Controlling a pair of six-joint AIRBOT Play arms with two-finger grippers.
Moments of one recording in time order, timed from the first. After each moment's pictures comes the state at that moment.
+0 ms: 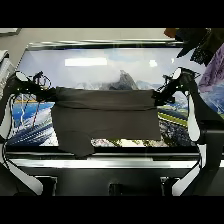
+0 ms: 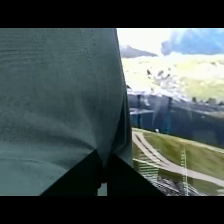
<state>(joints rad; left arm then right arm) 0.21 -1.98 1.81 1.19 -1.35 -1.47 -0.04 -1.97 1.82 -1.36 1.49 1.68</state>
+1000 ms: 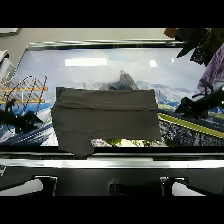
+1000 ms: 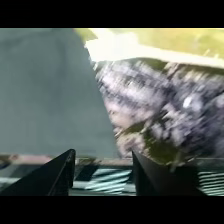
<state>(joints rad) 0.54 -1.35 0.95 1.07 -1.33 -1.42 -0.37 -1.35 1.25 -1.18 1.50 1.47</state>
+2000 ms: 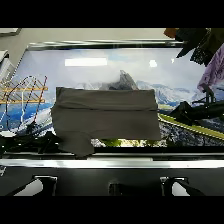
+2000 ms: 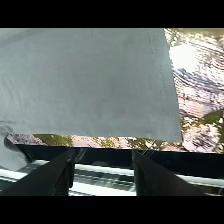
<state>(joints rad) 0.48 -1.21 0.47 0.87 -1.16 -1.28 -0.39 -1.17 1.09 -0.98 1.49 1.47</state>
